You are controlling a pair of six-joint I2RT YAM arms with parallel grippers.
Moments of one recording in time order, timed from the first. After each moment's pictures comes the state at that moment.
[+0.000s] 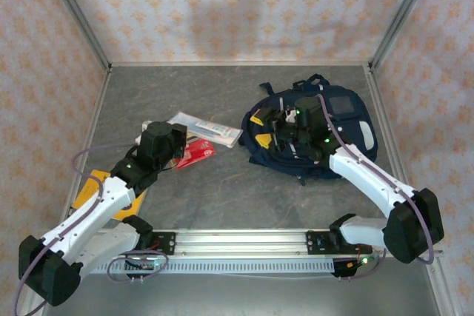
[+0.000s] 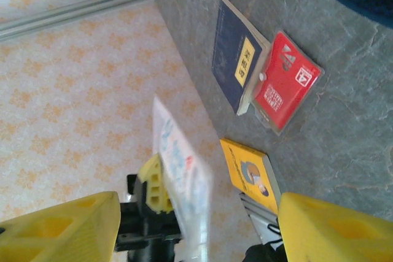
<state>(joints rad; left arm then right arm) -0.46 0.90 0.71 -0.28 -0.23 -1.66 0.49 1.22 0.88 -0.15 -0.54 1.53</state>
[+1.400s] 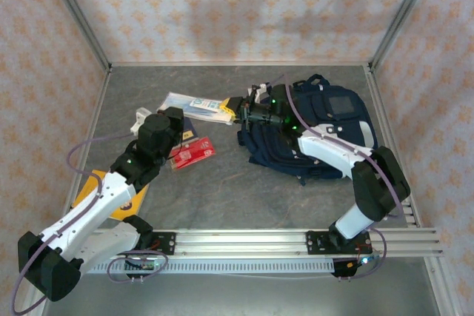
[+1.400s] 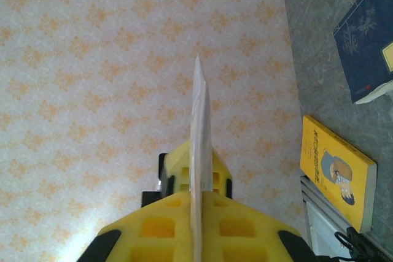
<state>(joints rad) -0.48 0.94 0.79 -0.17 -0.38 -1.57 0.59 1.58 1.04 0.43 -0.69 1.64</state>
